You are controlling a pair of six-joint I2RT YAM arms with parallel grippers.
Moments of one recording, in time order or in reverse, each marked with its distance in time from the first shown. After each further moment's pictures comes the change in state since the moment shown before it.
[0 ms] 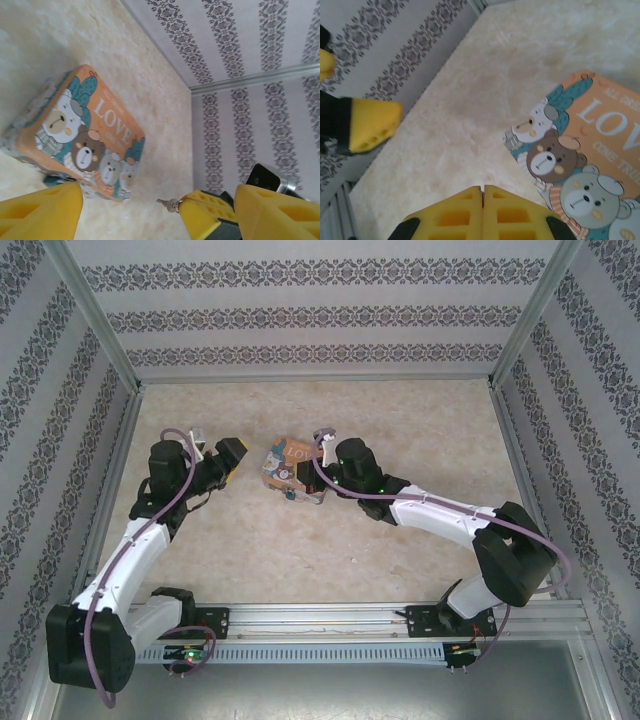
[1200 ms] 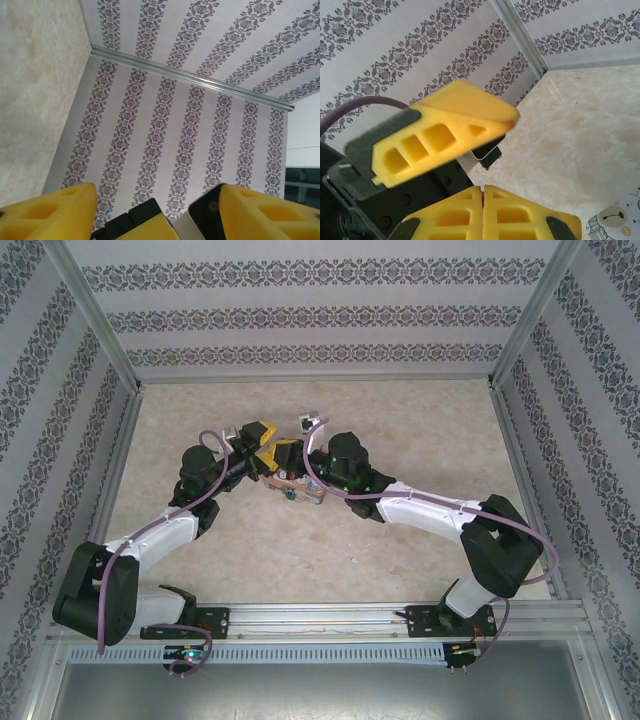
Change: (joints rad) left arm -0.218 0.252 -0.083 0.748 -0.051 -0.796; right arm 0.058 0.079 0.089 0.288 -0.003 0.065
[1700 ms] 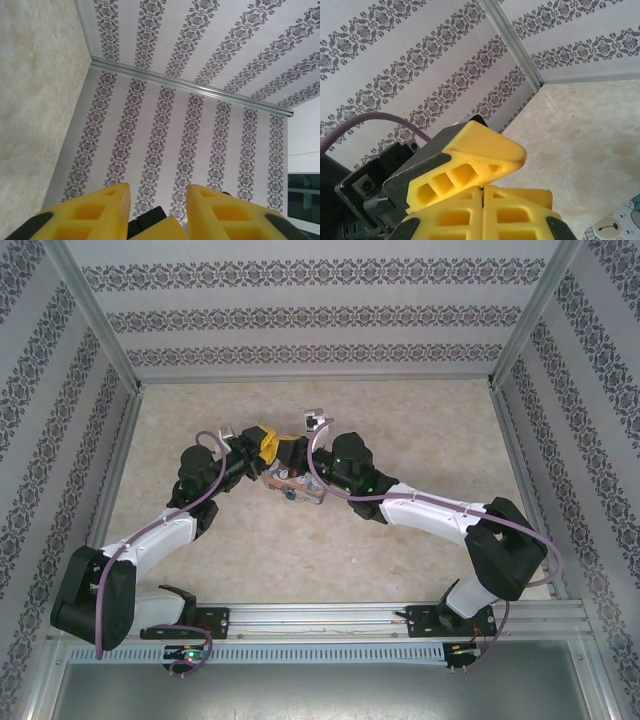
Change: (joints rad) left arm 0.000 -0.026 0.003 -0.040 -0.038 0.032; right arm 0.000 -0.026 -0.016 0.024 0.038 -0.001
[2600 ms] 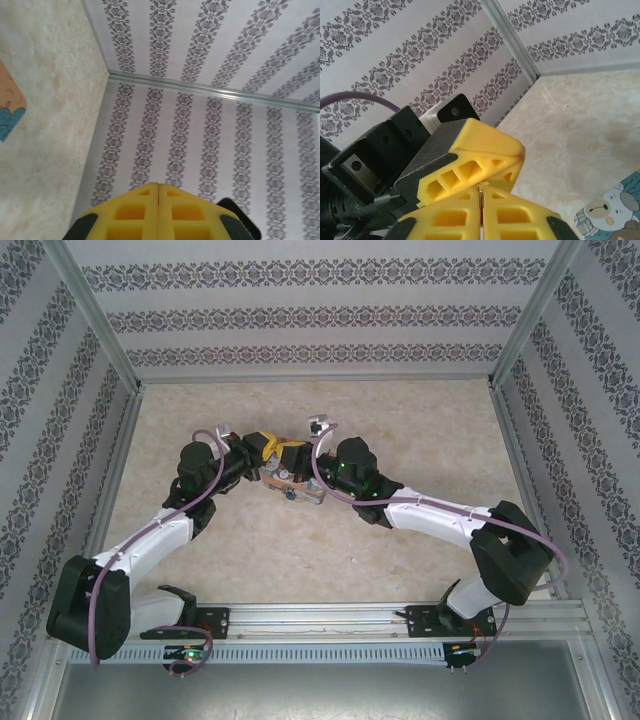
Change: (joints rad) left arm -0.001 -0.053 0.040 -0.178 -0.029 0.172; right arm -0.014 -0.043 -0.063 -0.006 -0.010 0.001
